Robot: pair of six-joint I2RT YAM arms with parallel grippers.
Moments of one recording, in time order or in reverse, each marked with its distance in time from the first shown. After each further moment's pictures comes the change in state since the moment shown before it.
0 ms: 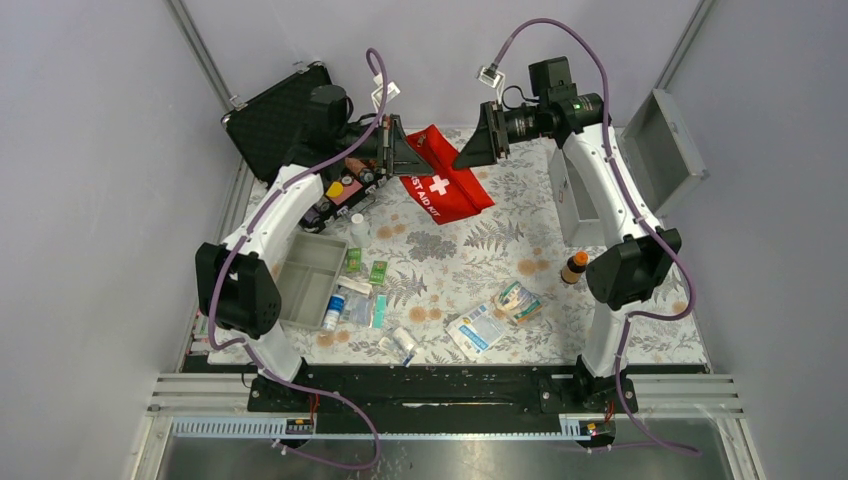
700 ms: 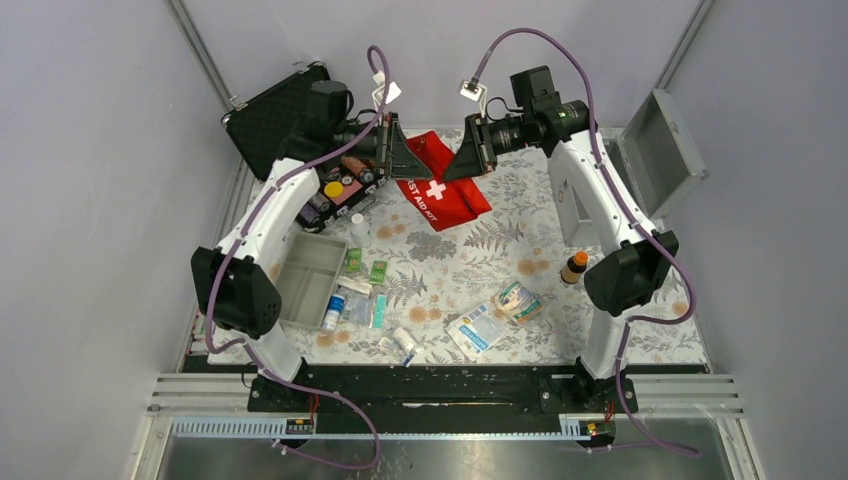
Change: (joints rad) left arm 0.000 -0.003 0.077 -0.244 -0.051 0.169; right arm 0.076 -0.036 -0.064 0.006 0.059 -0.039
